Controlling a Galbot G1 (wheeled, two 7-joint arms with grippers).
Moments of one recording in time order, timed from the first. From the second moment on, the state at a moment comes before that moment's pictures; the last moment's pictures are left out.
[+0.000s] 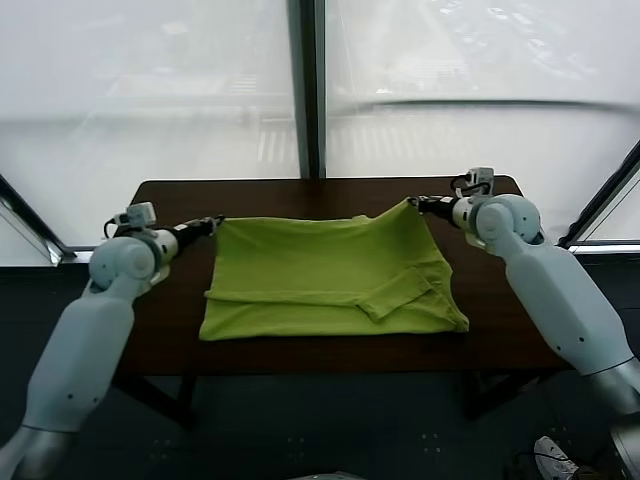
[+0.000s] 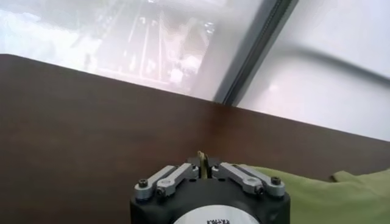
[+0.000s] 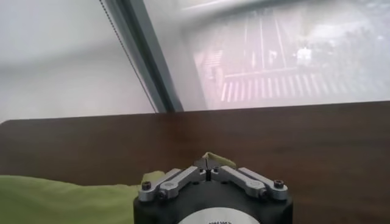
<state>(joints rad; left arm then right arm) 0.77 -1.00 -0.38 -1.55 -1.00 0.73 -0.10 -0.49 0.88 0.04 1.51 1.14 -0.74 0.13</state>
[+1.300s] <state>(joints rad) 1.27 -0.99 -0.63 -2.00 -1.00 0.73 -0.10 -0.92 0.52 0.15 1.99 1.17 -0.74 0.17</state>
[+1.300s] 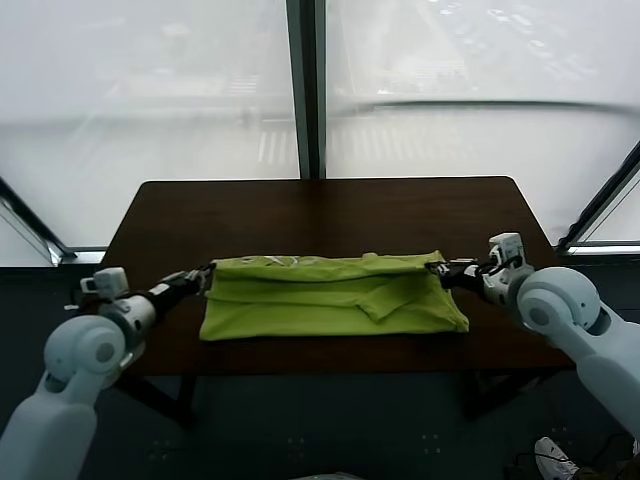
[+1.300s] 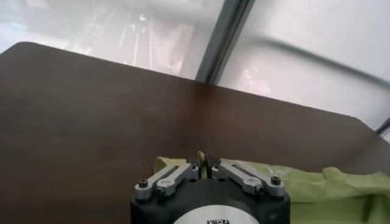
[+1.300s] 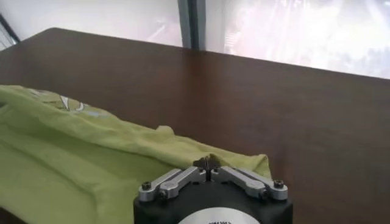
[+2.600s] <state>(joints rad) 1.49 -1.07 -0.71 -2.07 -0.92 0.71 -0.10 -0.96 0.42 0.14 2.04 1.22 -0.74 0.14</state>
